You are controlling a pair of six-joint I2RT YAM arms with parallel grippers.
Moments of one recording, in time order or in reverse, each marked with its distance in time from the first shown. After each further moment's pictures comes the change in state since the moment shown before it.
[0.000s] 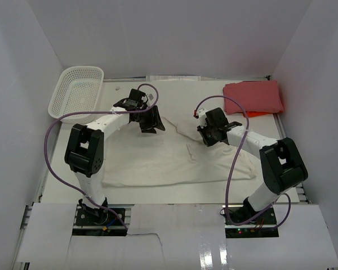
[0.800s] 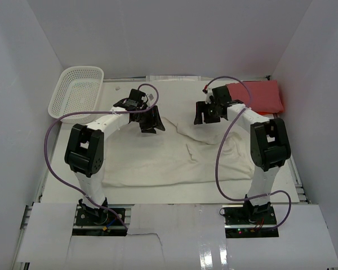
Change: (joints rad) left arm -0.001 0.000 0.000 -0.001 0.000 0.010; right arm -0.156 0.269 0.385 -0.049 -0.220 0.309
